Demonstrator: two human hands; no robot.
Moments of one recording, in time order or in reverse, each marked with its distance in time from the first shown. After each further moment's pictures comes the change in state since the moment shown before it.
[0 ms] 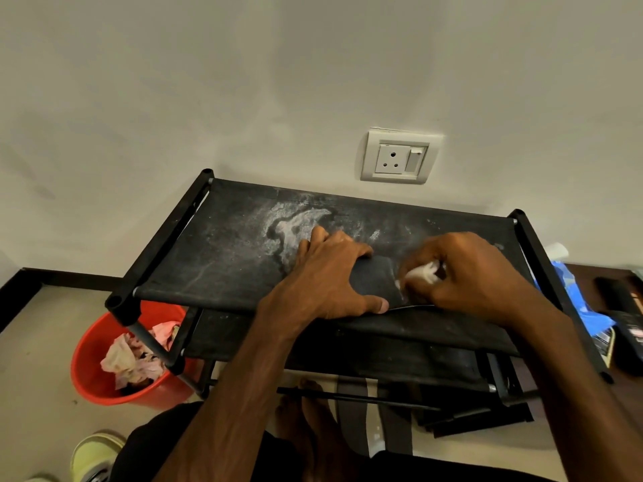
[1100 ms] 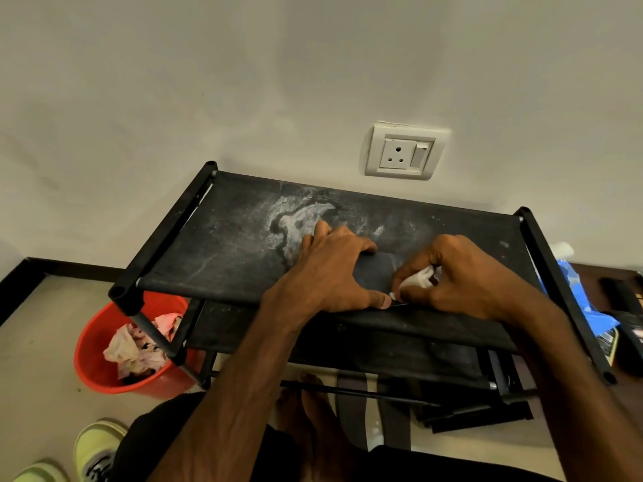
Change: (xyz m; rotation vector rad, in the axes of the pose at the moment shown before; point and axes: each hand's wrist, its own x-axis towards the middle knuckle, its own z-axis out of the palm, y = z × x) left_hand 0.002 0.002 -0.002 -0.013 -0.022 -0.028; right_hand 0.007 0.003 0.004 0.146 -0.186 -0.088
